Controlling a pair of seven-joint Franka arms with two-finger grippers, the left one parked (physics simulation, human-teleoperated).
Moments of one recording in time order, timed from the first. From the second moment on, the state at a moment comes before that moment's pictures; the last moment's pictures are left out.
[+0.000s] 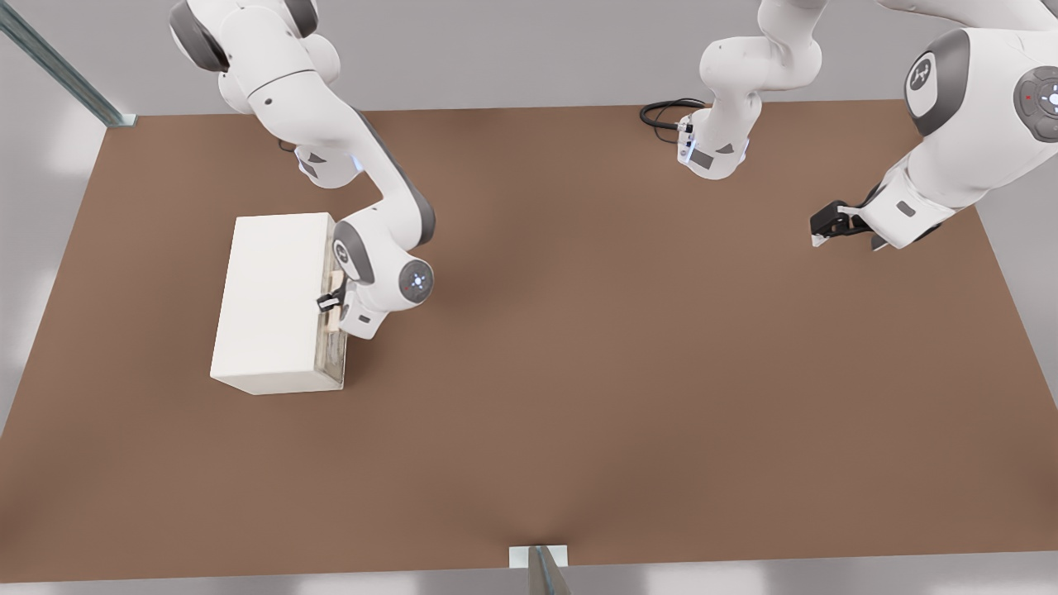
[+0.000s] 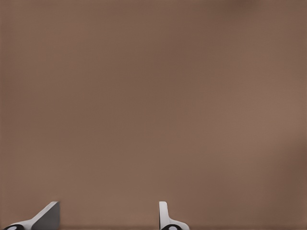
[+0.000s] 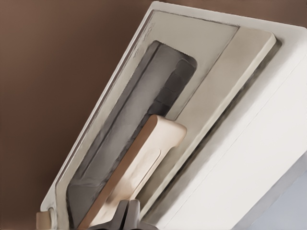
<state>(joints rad) 0.51 0.34 0.01 -1.86 -0.50 1.58 0.17</state>
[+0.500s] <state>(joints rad) 0.03 0.15 0.00 -1.47 -0.02 1.36 0.09</state>
